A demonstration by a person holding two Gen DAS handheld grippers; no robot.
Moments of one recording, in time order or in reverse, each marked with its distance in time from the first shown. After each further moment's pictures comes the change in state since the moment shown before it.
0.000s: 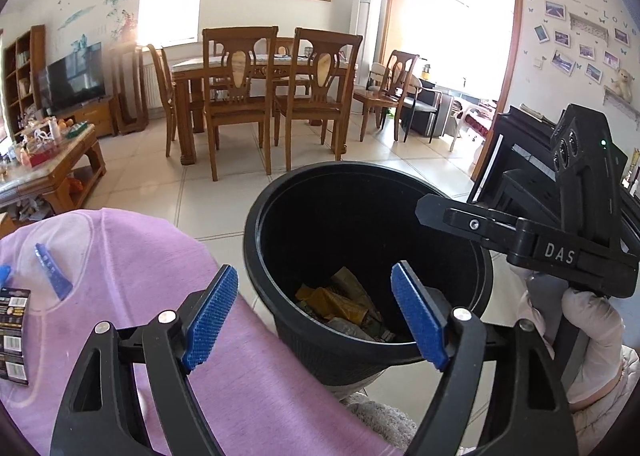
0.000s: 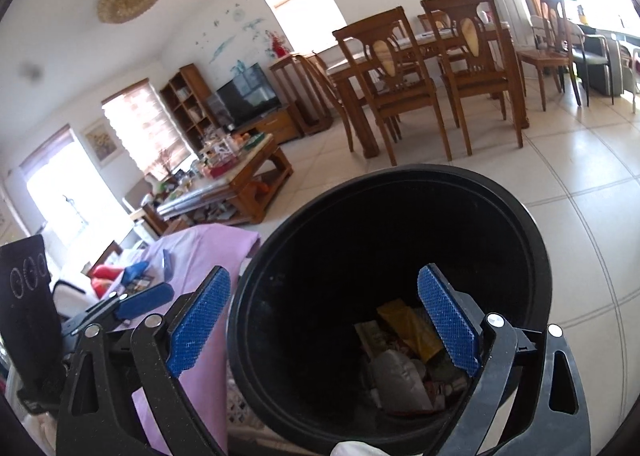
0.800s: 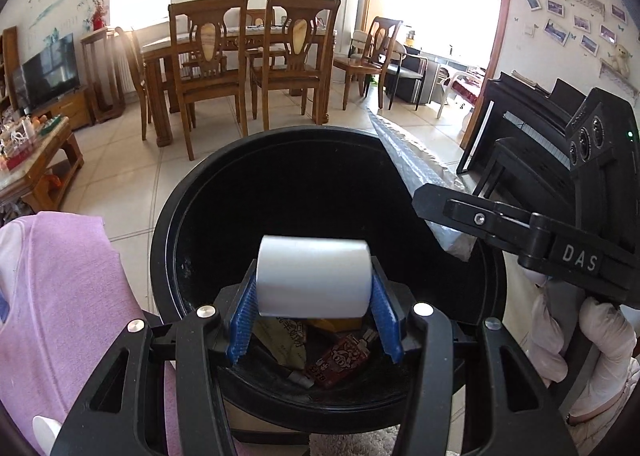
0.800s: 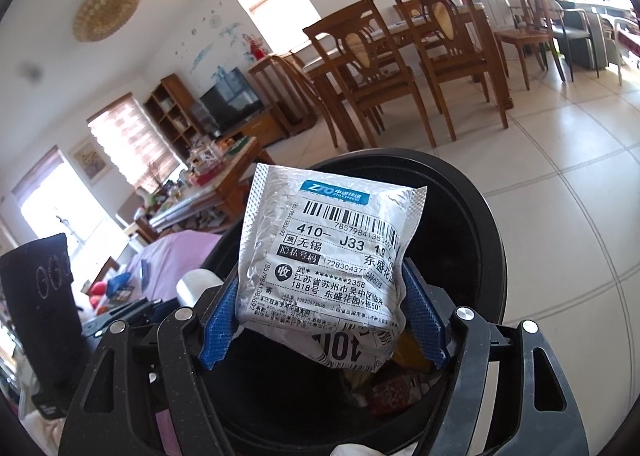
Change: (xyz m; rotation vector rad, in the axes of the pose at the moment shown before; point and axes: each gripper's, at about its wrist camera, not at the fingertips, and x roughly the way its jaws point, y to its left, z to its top) left arm 0.071 -0.039 0.003 0.061 0.114 -0.055; right arm -0.006 -0.078 -0.007 0.101 -0.001 -0.032
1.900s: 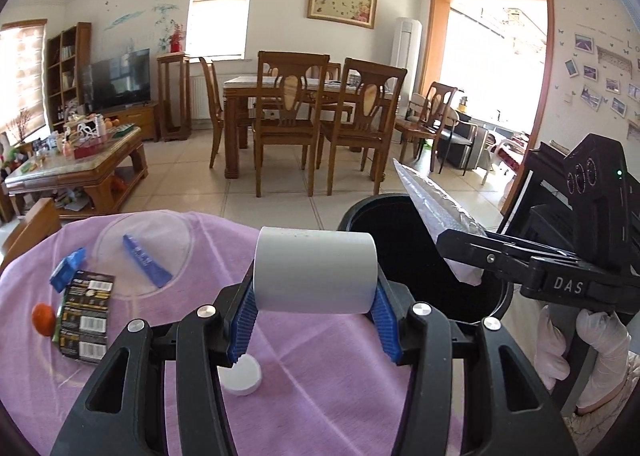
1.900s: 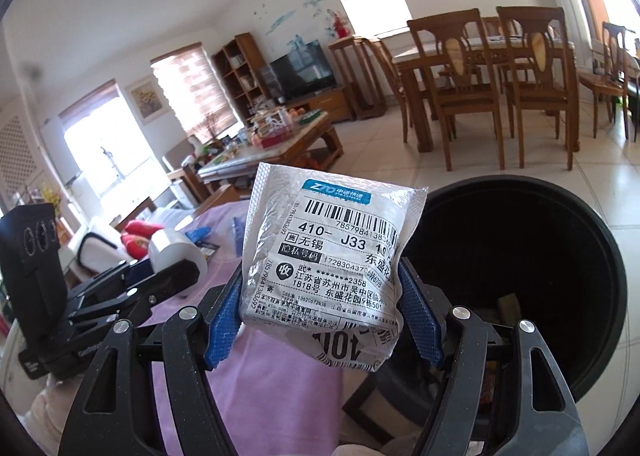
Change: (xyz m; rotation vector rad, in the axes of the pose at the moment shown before) left arm -0.135 0.084 -0.026 -0.133 -0.199 0.147; right arm -0.003 0.139 0.004 -0.217 0.048 0.134
